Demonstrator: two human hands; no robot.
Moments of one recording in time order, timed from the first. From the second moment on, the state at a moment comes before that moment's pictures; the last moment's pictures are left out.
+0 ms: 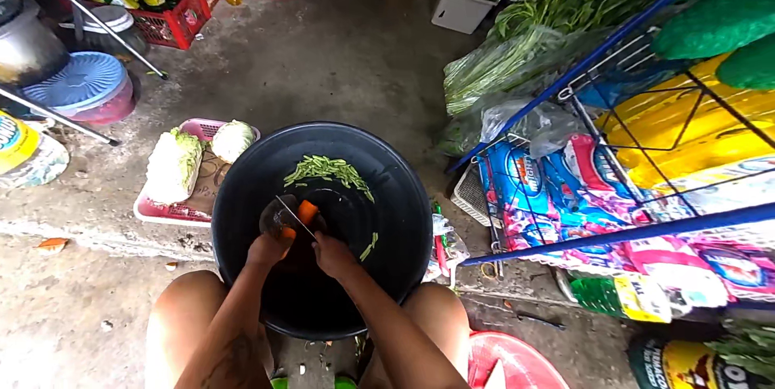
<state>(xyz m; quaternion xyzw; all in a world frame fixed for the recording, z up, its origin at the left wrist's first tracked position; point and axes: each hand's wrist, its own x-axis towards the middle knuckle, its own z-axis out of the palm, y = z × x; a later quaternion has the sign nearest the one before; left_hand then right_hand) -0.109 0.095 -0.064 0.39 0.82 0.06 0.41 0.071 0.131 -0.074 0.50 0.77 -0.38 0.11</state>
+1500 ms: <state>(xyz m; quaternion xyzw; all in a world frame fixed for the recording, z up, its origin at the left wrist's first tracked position) -0.079 0.083 -0.082 0.08 0.74 0.43 0.51 0.085 0.093 -0.024 0.49 0.79 -0.33 0.17</state>
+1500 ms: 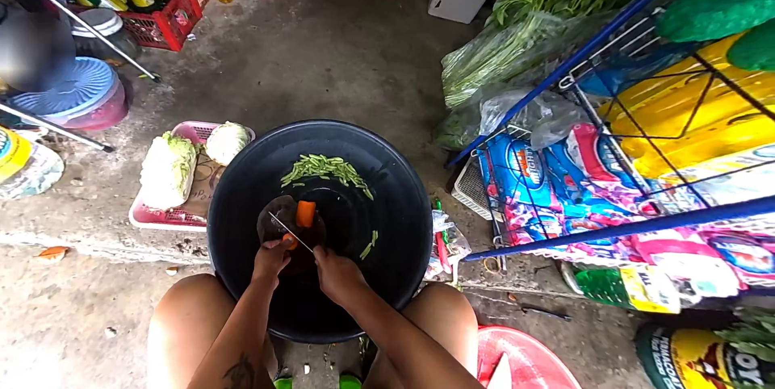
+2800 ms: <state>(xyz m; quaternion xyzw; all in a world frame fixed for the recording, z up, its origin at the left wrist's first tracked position) -0.074 0.078 -0.082 0.13 0.75 0.43 0.48 0.092 0.101 -0.024 0.45 0.78 -0.40 0.15</state>
